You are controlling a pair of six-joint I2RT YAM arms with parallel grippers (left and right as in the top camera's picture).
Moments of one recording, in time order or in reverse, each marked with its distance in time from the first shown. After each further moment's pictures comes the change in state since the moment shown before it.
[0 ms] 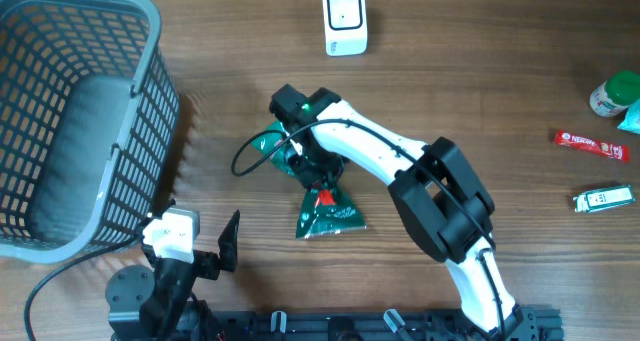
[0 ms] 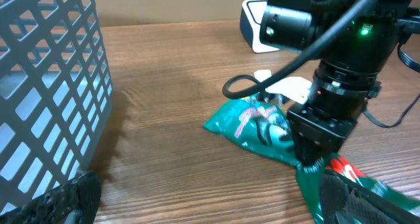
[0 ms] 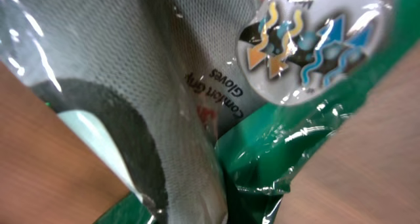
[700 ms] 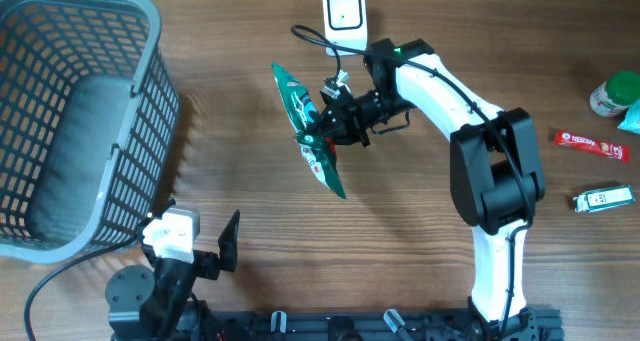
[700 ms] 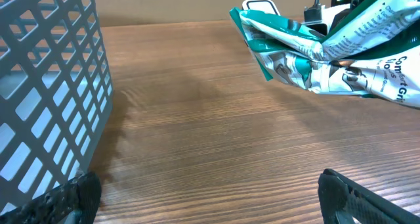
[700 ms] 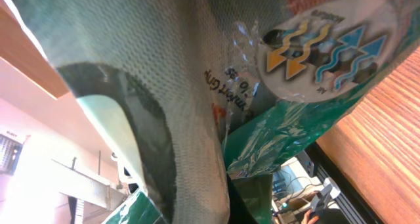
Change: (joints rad) left arm 0.000 0.000 0.000 0.000 0.000 0.000; right arm -0.372 -0.018 0.000 -0.119 -1.202 0.004
